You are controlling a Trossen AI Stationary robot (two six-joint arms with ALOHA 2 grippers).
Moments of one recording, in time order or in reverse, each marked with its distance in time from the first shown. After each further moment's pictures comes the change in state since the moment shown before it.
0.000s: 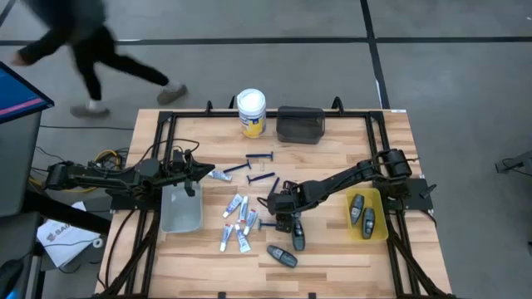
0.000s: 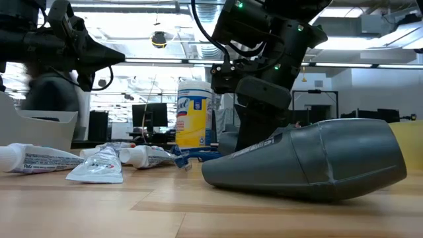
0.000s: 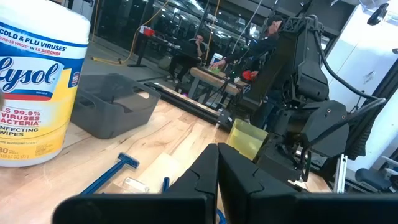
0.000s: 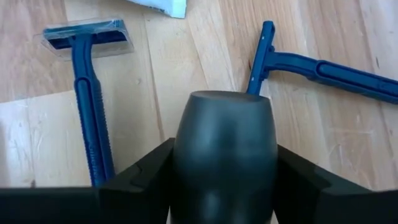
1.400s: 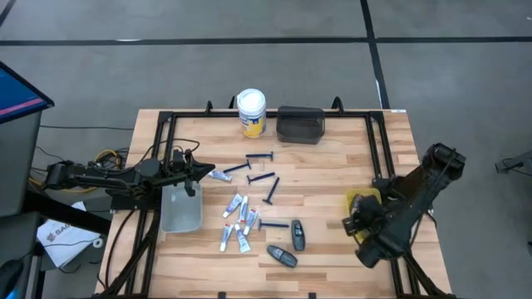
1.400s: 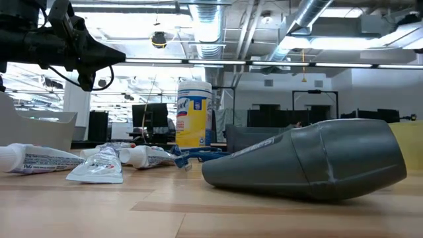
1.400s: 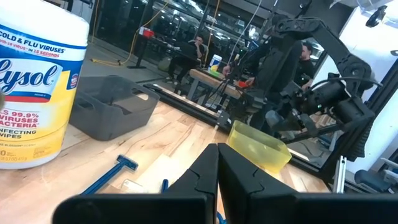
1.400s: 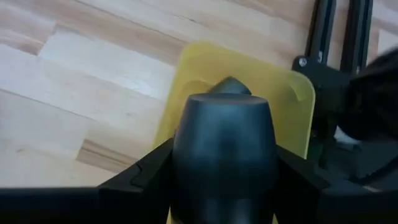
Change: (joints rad) left arm 0.000 0.019 0.000 0.025 0.000 0.000; right arm 0.735 -0.438 -0.141 -1.112 0.229 1.880
